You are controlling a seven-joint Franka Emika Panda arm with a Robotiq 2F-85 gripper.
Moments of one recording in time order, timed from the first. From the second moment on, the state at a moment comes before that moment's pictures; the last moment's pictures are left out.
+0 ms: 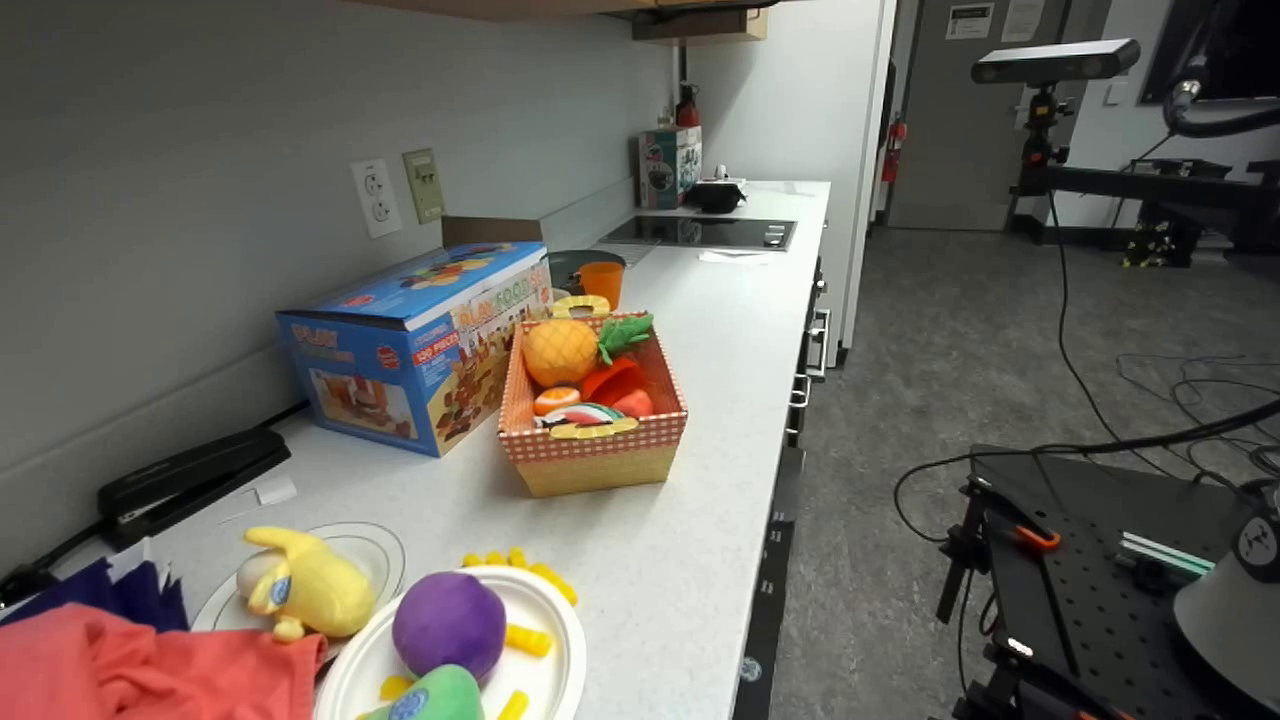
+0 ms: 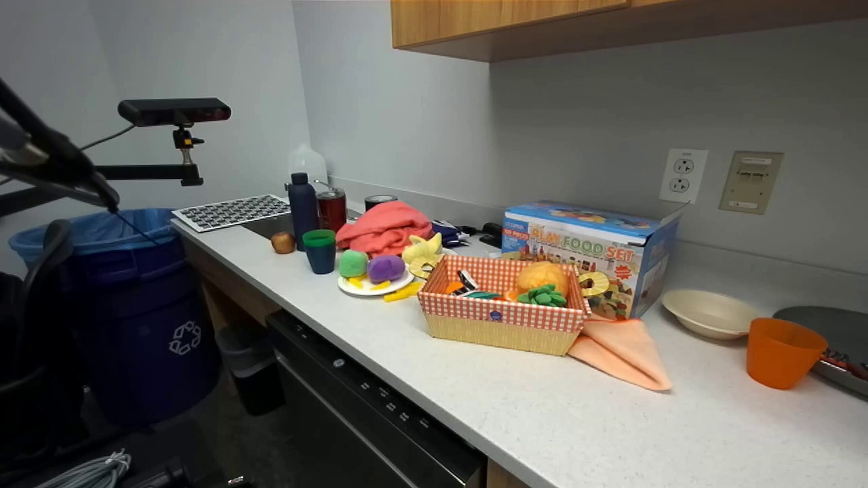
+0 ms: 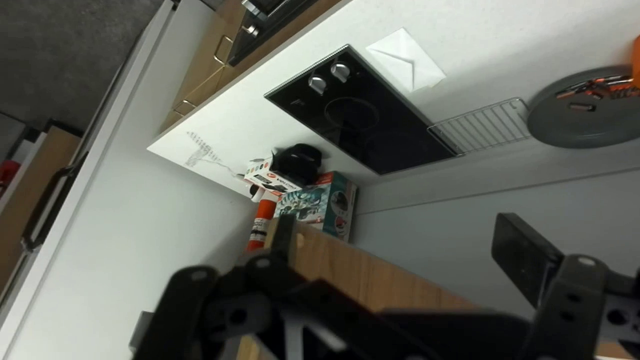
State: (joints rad) arm -0.43 -0.52 -0.48 -2.05 -0.31 2.40 -0.16
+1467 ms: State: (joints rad) arm -0.37 -0.36 -0.58 -1.90 -0.08 2.67 -0.24
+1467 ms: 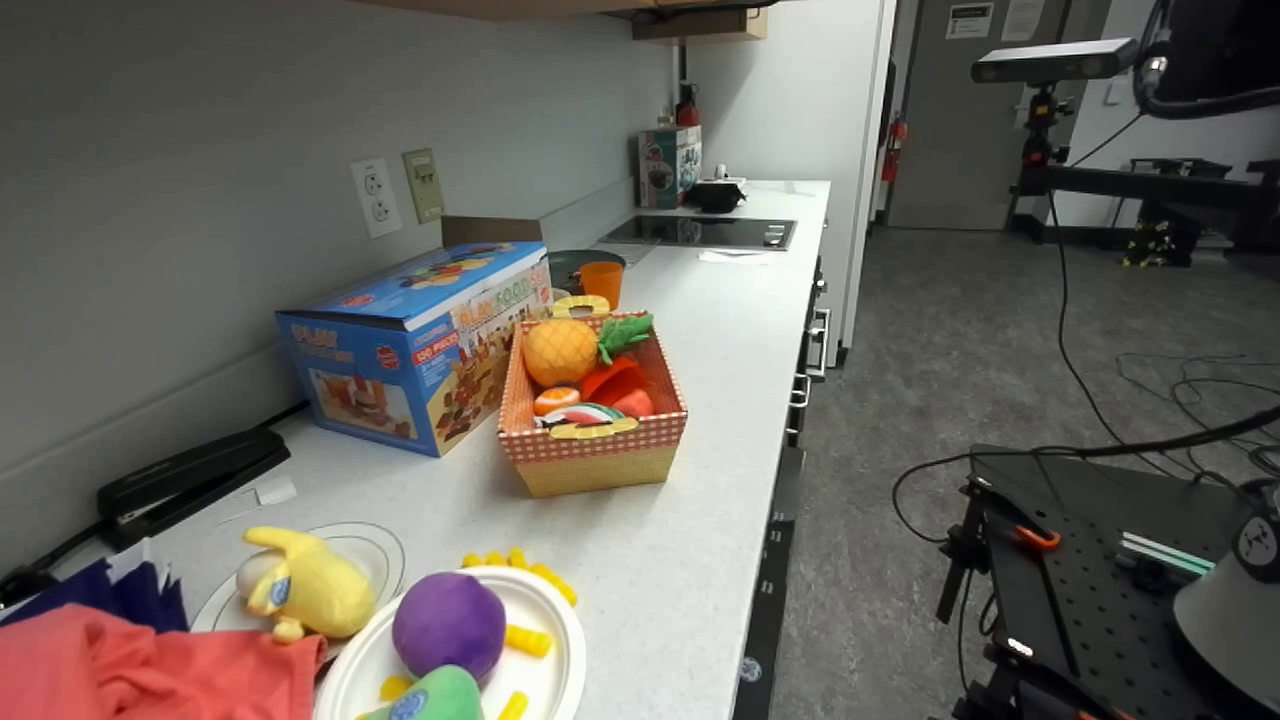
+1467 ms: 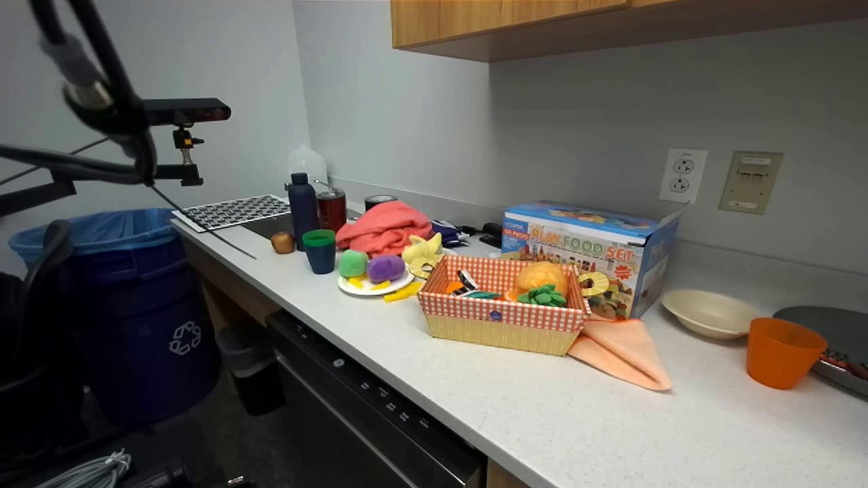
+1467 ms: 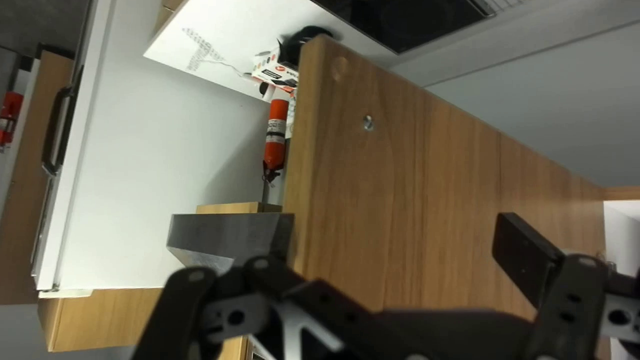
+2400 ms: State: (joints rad) arm -0.16 -0.45 -0.76 -1.85 0.14 2.52 -0.49
